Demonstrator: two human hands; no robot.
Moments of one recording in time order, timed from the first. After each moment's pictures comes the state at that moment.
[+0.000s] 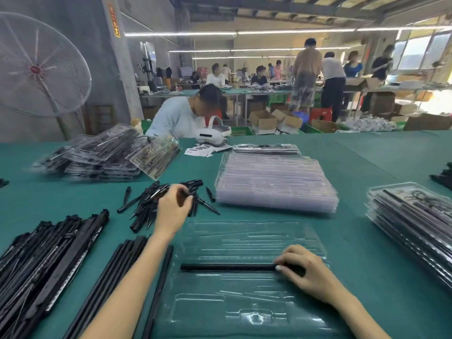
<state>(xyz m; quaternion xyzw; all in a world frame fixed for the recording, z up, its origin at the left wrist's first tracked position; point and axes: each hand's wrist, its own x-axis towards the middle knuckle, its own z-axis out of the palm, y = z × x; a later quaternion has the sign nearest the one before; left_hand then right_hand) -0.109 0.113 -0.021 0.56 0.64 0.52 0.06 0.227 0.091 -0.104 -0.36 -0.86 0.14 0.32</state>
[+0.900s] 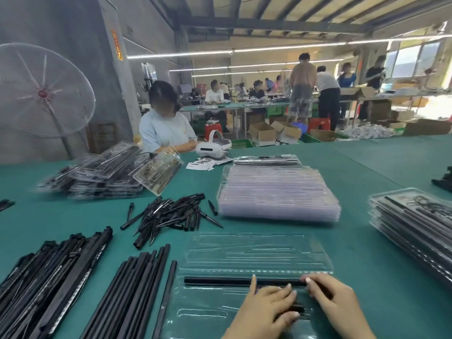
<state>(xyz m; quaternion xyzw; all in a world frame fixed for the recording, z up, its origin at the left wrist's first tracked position) 0.044 0.019 -0.101 0.86 0.51 0.05 -0.05 0.232 0.047 -0.112 -0.50 -0.66 0.27 0.49</state>
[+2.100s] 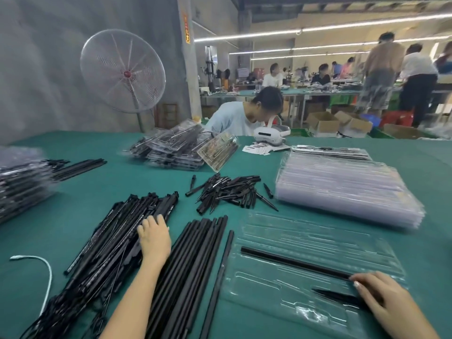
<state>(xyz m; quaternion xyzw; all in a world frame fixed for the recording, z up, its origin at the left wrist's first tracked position) -0.253 -0.002 -0.089 0.39 0.92 0.02 -0.11 0.217 0.042 -0.102 -0.55 -0.77 0.13 0.30</state>
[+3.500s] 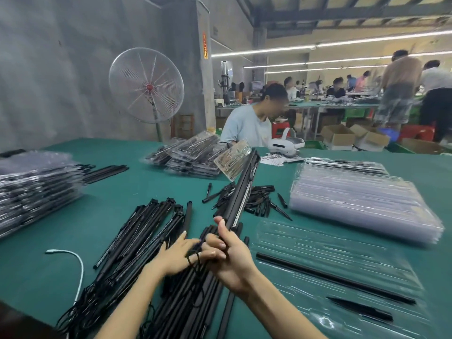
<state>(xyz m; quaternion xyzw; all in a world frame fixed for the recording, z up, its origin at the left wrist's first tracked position) -0.257 -0.048 -0.077 0.58 0.79 0.09 0.18 -0.063 -0.041 -0.001 -0.09 -0.15 0.94 0.29</state>
